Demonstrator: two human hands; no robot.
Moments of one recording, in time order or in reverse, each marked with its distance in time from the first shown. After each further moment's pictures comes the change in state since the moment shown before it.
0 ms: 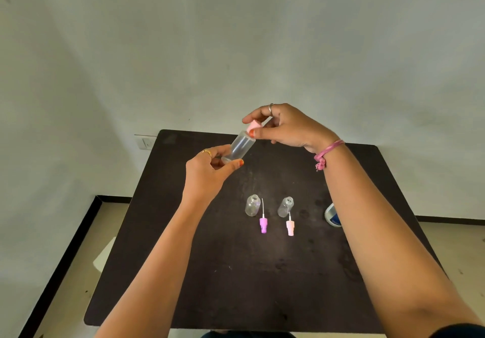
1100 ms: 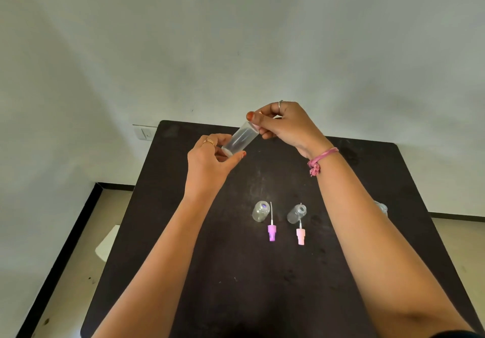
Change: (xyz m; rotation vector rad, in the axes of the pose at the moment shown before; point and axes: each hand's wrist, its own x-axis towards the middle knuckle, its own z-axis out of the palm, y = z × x) left_hand 0.056 -0.023 0.009 0.103 0.072 0.018; right_hand 0.060 0.025 0.025 0.276 0.199 0.143
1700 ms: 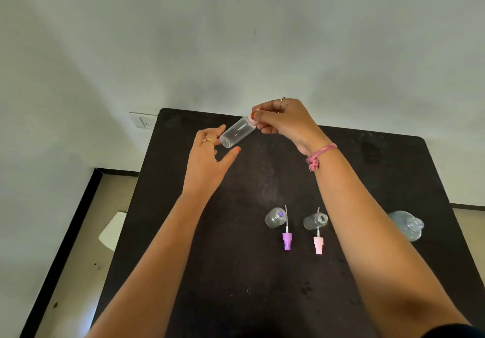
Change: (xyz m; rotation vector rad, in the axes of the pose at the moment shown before) left_hand 0.055 -0.071 0.014 0.024 -0.097 -0.040; right_hand 0.075 0.037 0.034 0.133 -0.012 0.186
